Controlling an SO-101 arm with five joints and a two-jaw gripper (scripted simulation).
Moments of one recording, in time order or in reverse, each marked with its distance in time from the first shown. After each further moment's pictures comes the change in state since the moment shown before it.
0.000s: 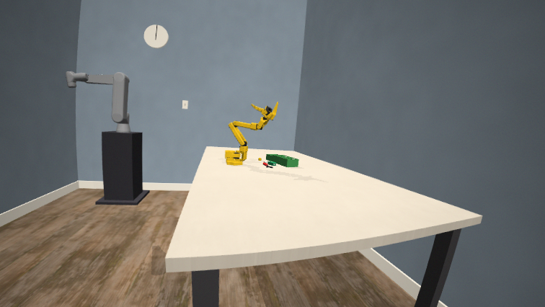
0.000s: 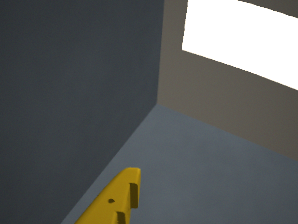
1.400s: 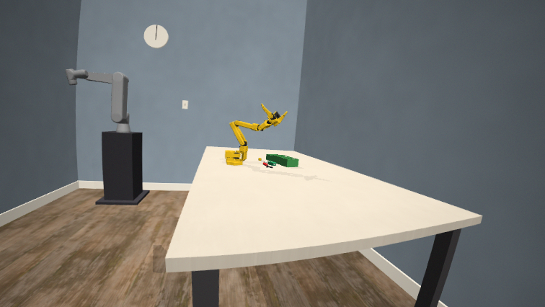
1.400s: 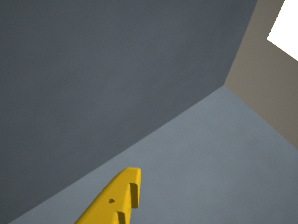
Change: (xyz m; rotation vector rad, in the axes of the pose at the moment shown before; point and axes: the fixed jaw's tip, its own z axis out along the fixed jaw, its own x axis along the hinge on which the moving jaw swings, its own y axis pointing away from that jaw) arm 0.028 0.063 -0.016 -0.363 0.126 -0.144
